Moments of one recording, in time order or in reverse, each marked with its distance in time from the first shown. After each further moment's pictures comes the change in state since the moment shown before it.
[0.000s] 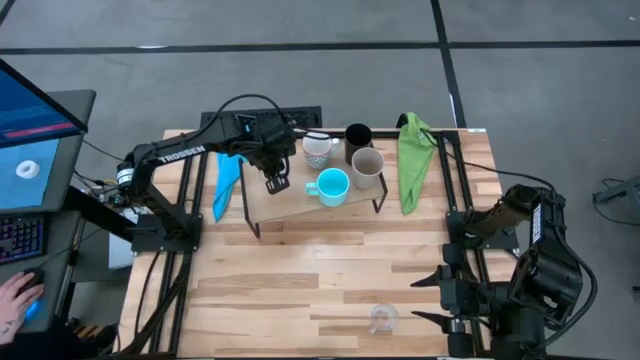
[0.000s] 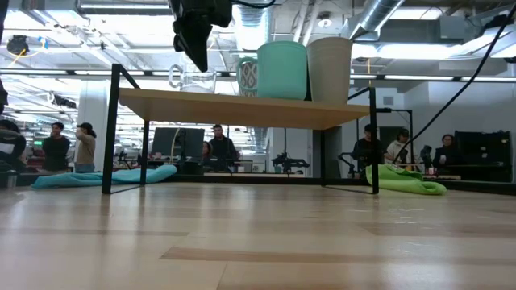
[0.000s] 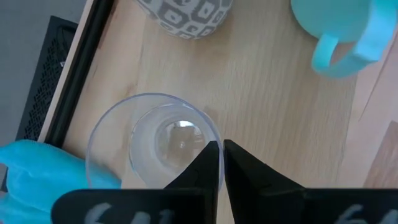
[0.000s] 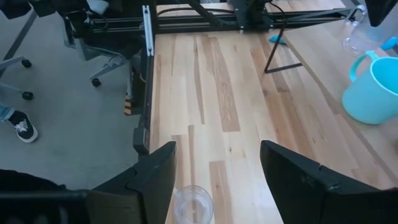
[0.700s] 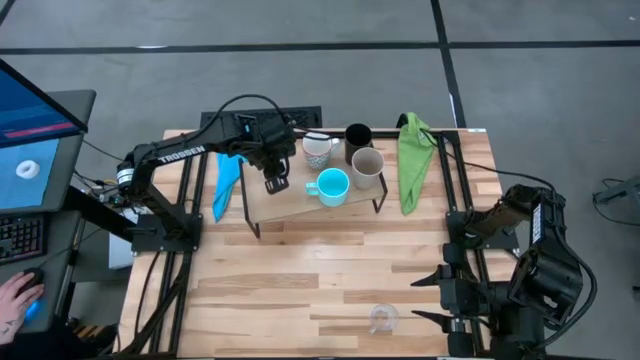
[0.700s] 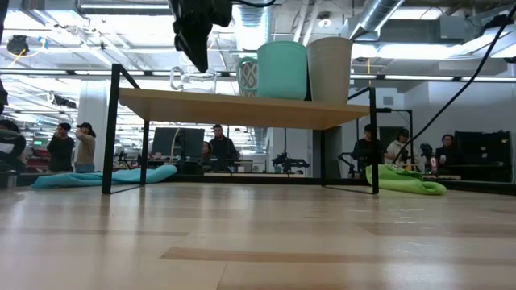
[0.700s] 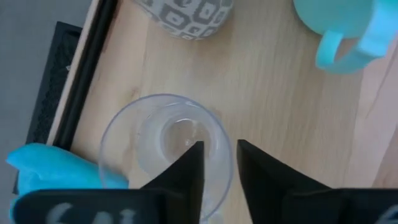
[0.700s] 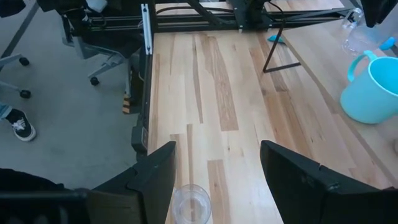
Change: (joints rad) left arm 0.000 0.000 0.000 0.000 -0.016 0.028; right arm 0.000 0.000 0.000 -0.007 0.000 0.000
